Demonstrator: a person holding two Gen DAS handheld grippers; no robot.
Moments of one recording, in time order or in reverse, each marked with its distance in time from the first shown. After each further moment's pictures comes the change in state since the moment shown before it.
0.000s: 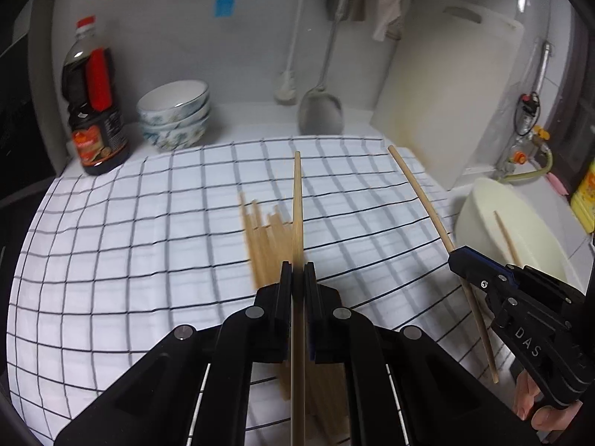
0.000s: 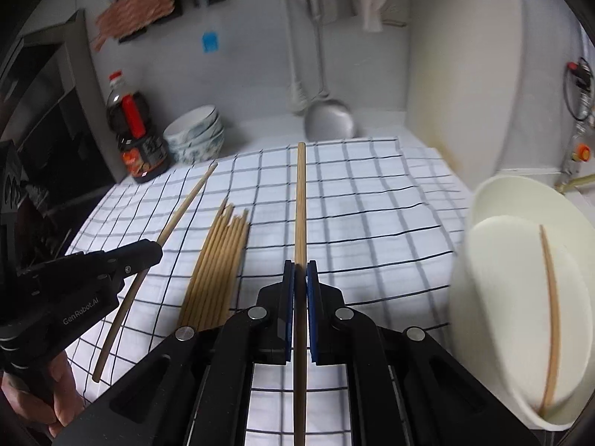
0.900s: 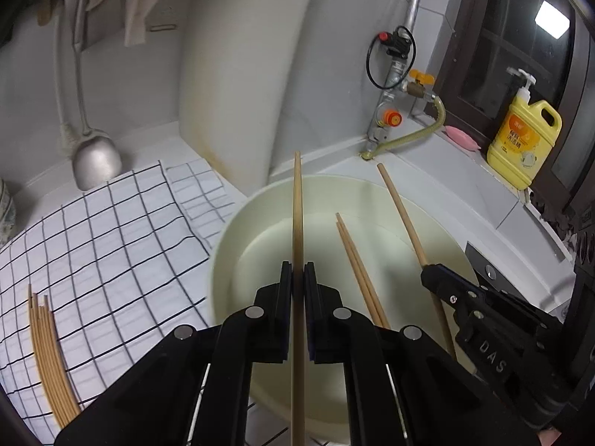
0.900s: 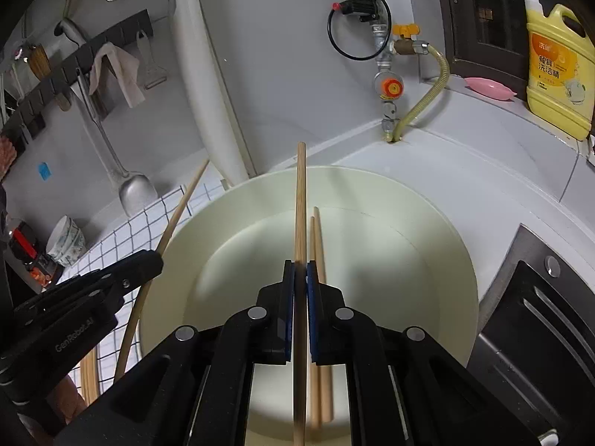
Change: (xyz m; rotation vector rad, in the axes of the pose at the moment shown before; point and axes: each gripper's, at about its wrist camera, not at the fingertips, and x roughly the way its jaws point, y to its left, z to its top) left arm 0.062 -0.247 0.040 0.250 0.054 -0.297; right arm -0.077 -0.215 -0.018 0.383 -0.047 -0.303
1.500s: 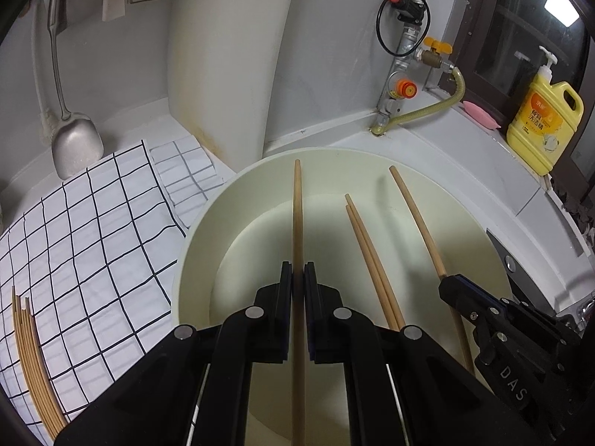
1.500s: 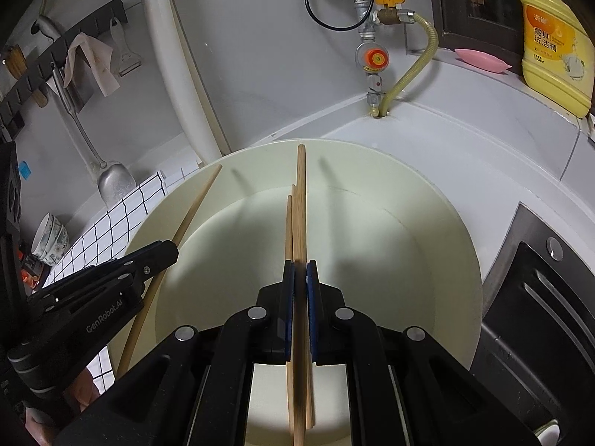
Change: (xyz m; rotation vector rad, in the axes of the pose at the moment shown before) left arm 0.047 -0.006 0.001 0.000 0.085 0.023; right arm 0.022 -0.012 -0.002 0.035 0.060 -0.032
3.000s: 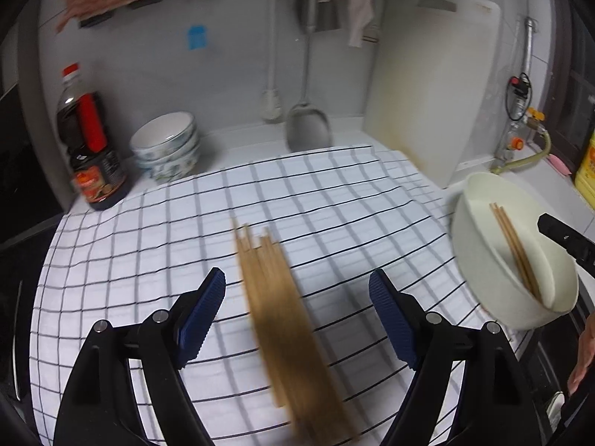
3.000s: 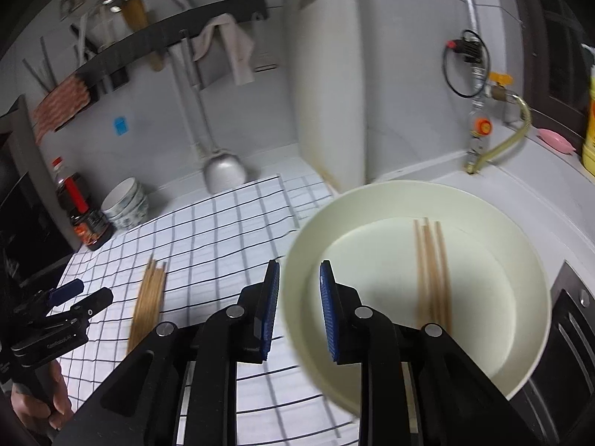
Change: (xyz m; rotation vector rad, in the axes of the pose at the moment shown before) left arm -0.166 0.199 -0.112 -0.187 -0.140 0.357; right arm -0.055 0.135 -0.037 -0.252 -0.112 0.216
